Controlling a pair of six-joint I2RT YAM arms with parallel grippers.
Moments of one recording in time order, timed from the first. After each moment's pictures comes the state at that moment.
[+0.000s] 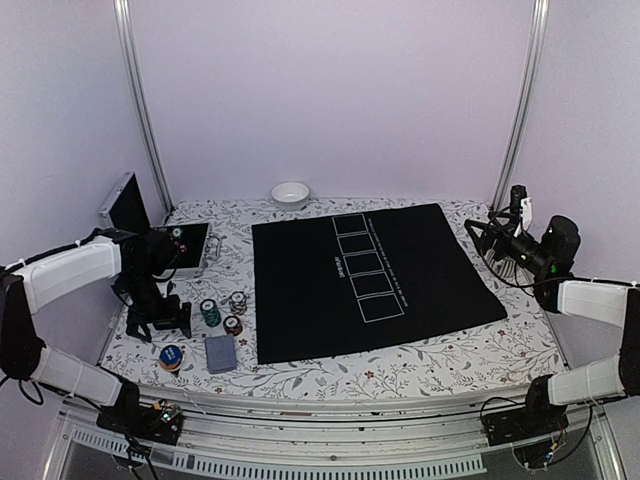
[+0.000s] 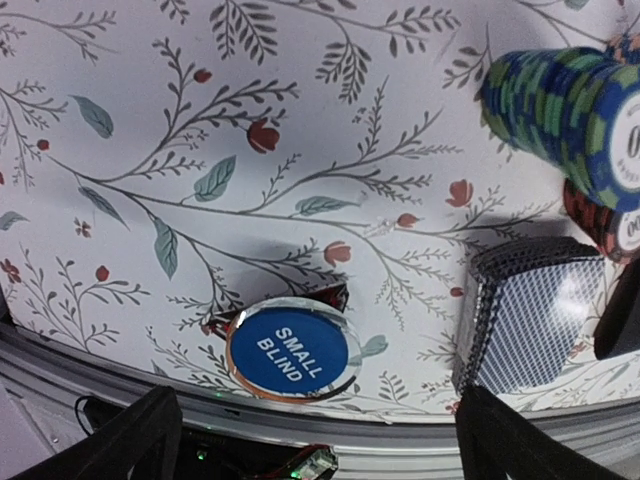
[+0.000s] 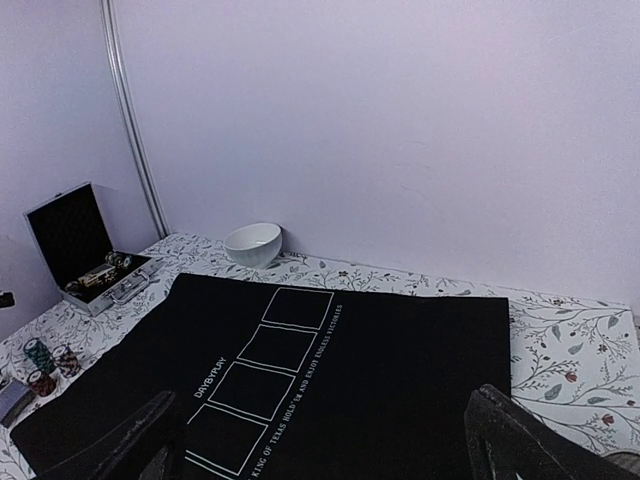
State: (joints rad) left arm -0.28 1.31 0.88 -1.14 0.00 -0.49; right arm -0.03 1.22 0.49 0.73 -0.62 0.15
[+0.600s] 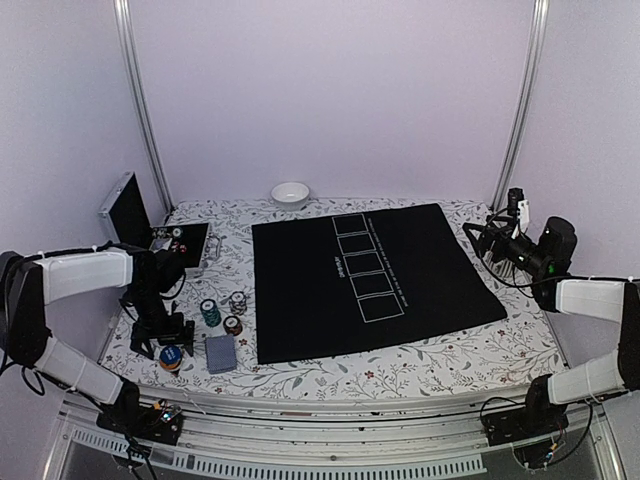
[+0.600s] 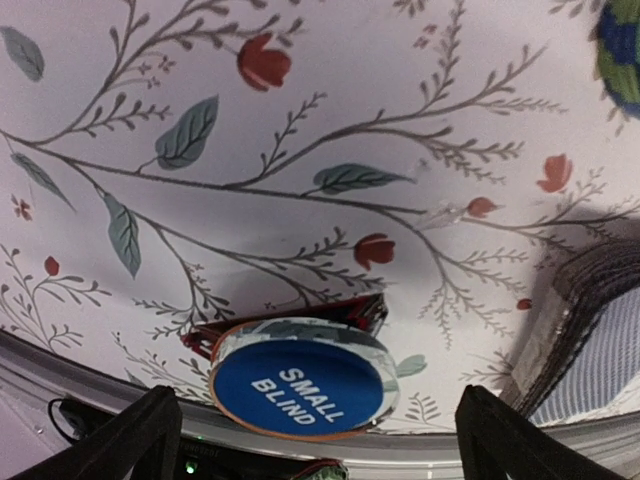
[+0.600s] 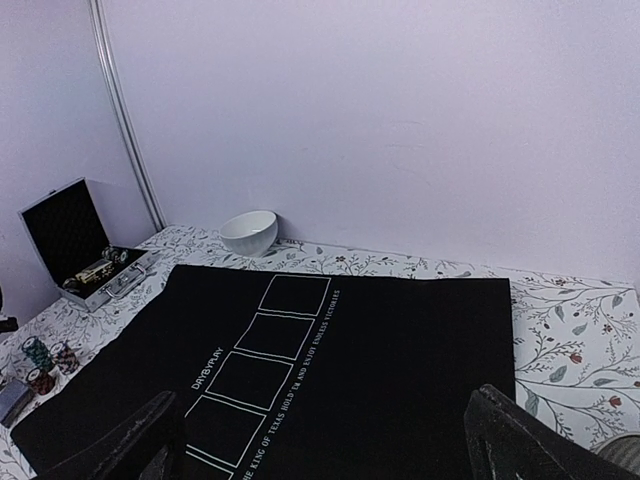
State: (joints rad) left arm -0.28 1.38 0.77 -1.08 0.03 -0.51; right arm -0.03 1.25 0.49 0.72 -0.61 0.16
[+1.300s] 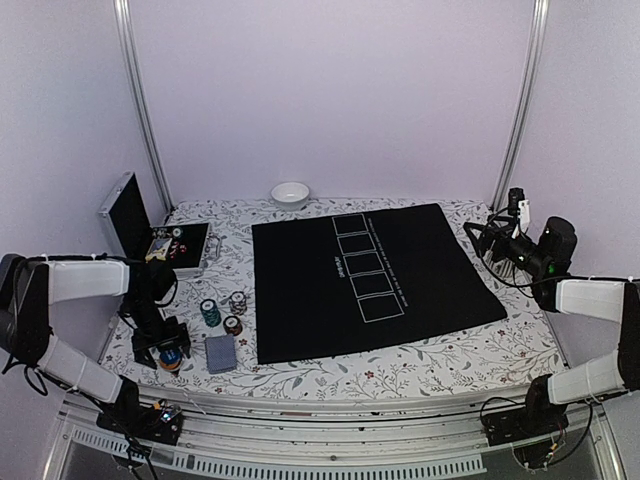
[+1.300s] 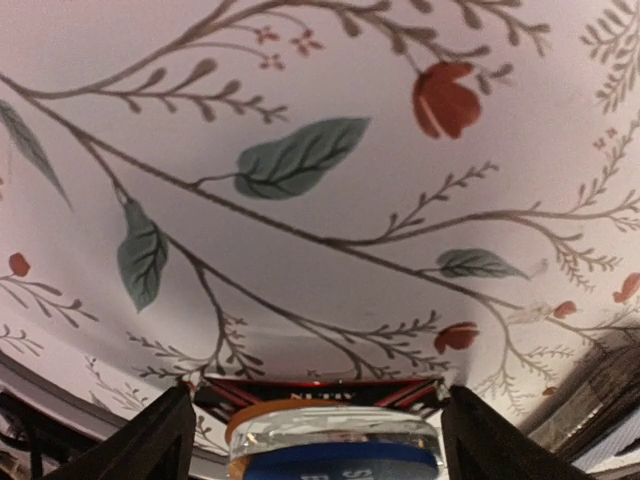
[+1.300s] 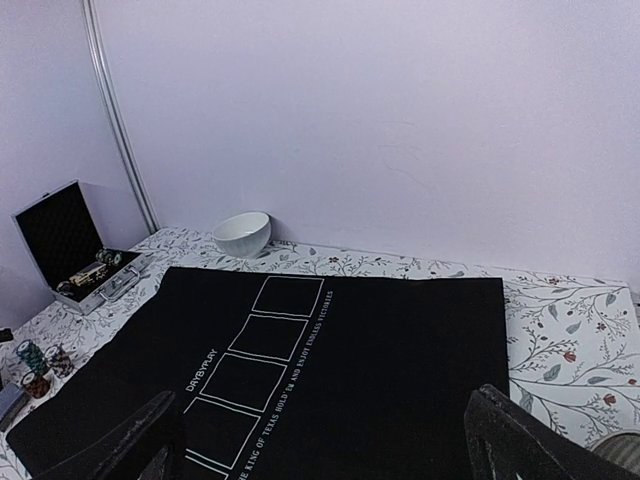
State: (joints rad) left arm -0.18 1.39 0.65 -0.95 0.05 -0.68; right arm -0.03 1.25 0.49 0.72 -0.59 0.16
